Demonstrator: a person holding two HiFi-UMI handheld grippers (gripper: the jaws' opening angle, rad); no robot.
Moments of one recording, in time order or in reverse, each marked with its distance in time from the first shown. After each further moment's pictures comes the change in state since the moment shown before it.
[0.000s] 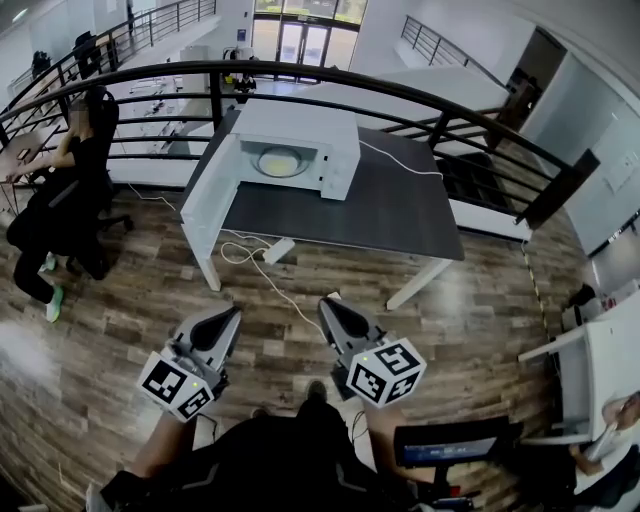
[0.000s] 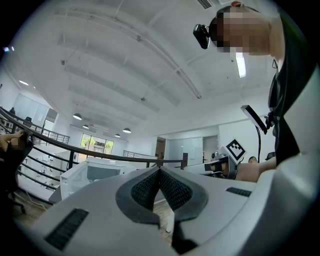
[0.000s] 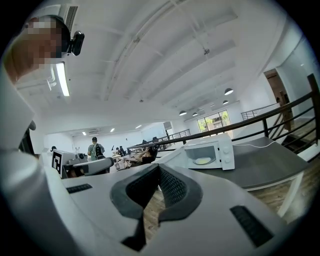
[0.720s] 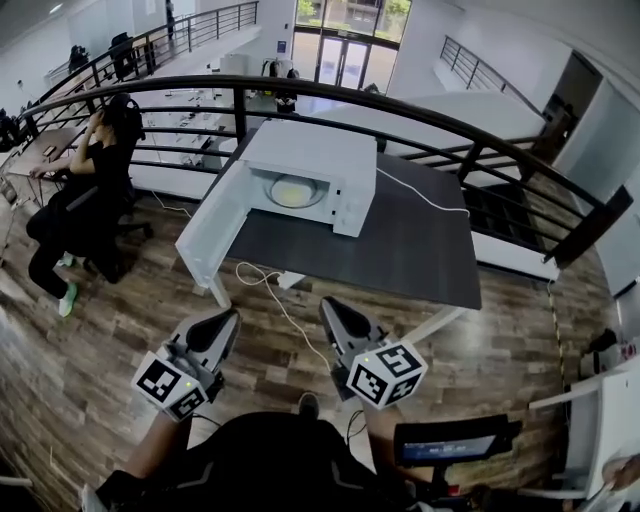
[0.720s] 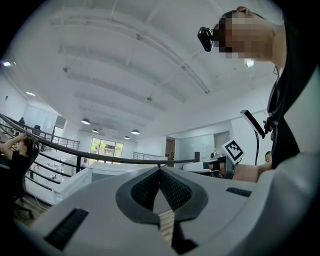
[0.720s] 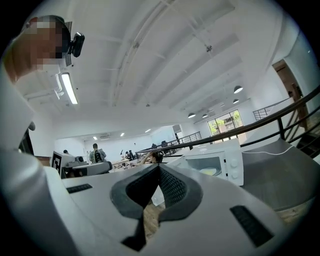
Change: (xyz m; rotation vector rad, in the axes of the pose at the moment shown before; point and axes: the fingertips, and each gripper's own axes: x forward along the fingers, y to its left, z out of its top) left arm 0.103 0.036 0.026 0.011 -0.050 0.094; right arm 0.063 -0.099 0.058 -0.007 -0.040 0.135
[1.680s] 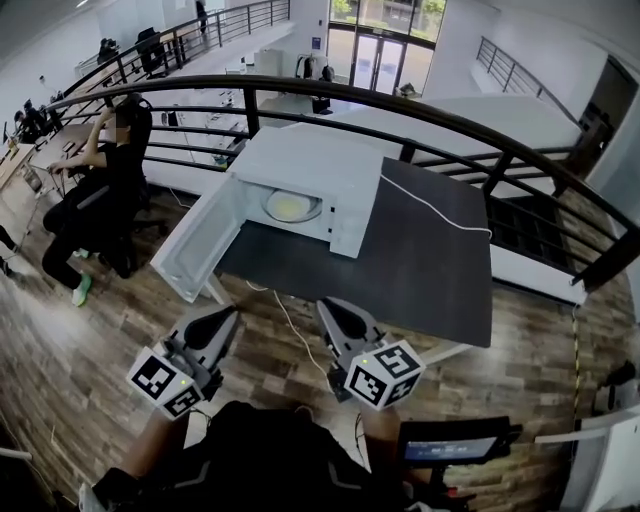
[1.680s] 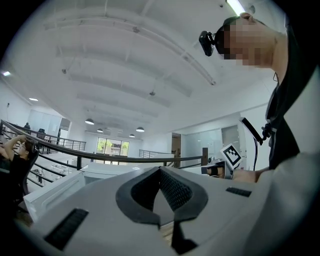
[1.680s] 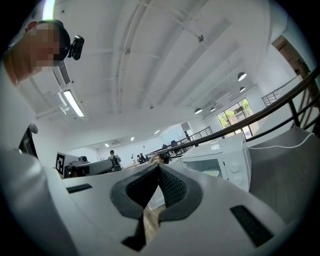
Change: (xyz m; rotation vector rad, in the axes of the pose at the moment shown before) left arm 0.141 0.016 -0.022 0.042 0.085 0.103; right arm 0.037 -0.136 0.025 0.087 0.002 0.156
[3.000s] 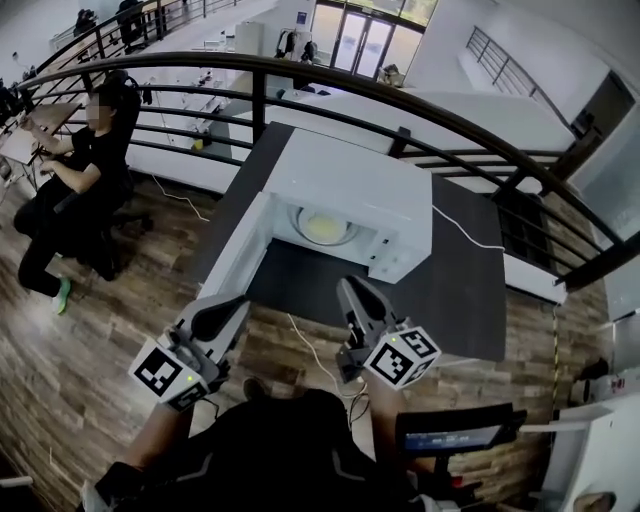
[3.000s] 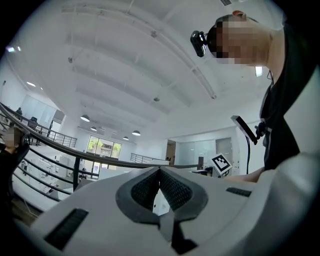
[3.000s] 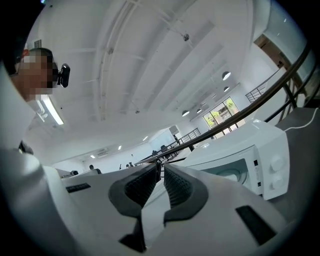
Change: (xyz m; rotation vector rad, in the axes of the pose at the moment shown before) left arm -0.006 0.240 0.033 -0.061 -0.088 -0.116; right arm 0.234 -0.024 0.016 0.135 -0.096 -0.115
